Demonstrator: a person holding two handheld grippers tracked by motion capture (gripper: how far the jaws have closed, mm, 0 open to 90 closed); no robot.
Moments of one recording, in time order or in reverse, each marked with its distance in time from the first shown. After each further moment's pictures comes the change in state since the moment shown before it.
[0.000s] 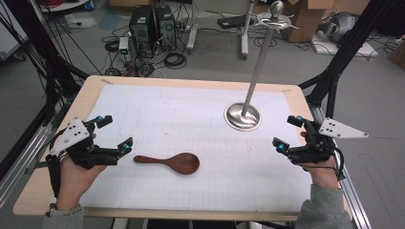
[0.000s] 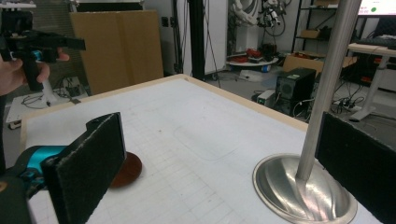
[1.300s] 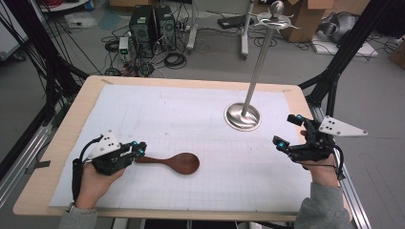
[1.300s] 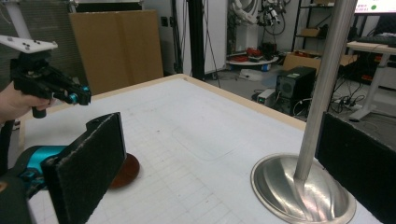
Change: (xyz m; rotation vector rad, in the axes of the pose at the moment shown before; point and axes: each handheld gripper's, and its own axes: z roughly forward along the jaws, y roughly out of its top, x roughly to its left) left arm -0.019 -0.050 0.033 0.260 -0.102 0.020; right arm -0.005 0.000 0.001 0.003 0.003 0.003
